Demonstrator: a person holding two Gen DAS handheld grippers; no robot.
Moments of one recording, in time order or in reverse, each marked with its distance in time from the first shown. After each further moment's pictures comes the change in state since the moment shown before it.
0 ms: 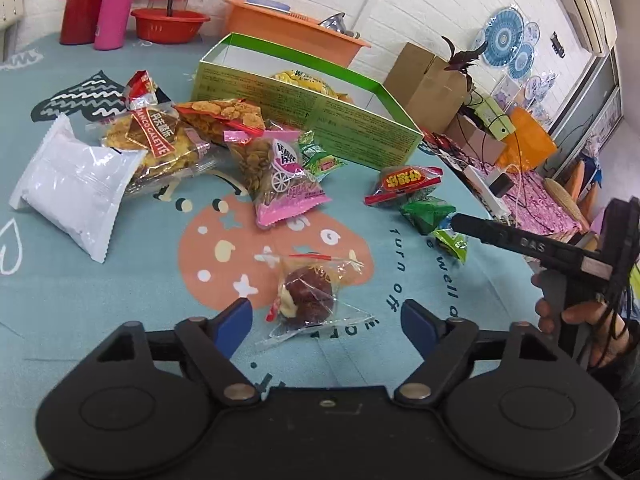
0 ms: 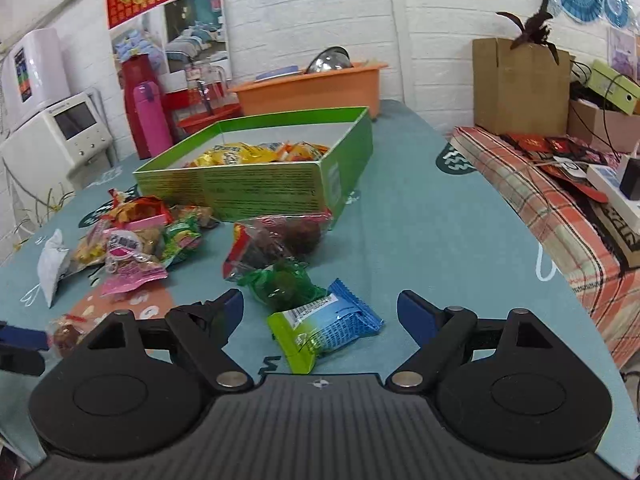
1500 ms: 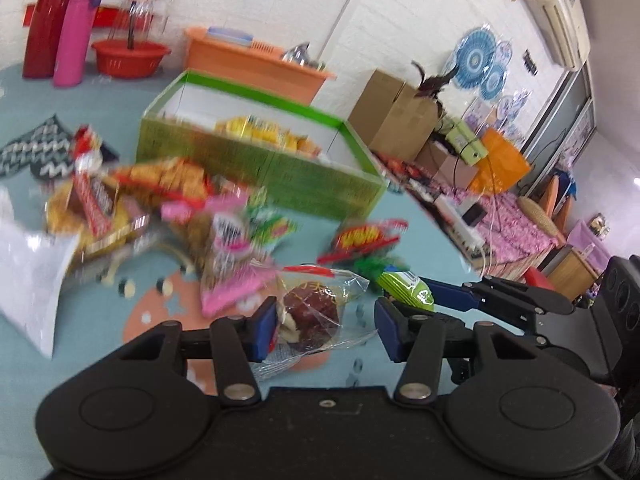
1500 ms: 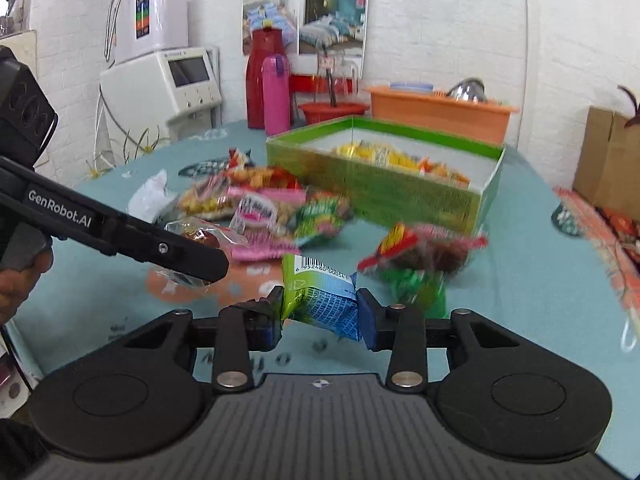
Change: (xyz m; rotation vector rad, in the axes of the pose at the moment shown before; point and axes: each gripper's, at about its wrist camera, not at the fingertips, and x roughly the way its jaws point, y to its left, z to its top) left arm 0.012 -0.021 0.048 0.035 -0.098 -0.096; right arm -0.030 0.079 -0.009 -0.303 -0.044 0.214
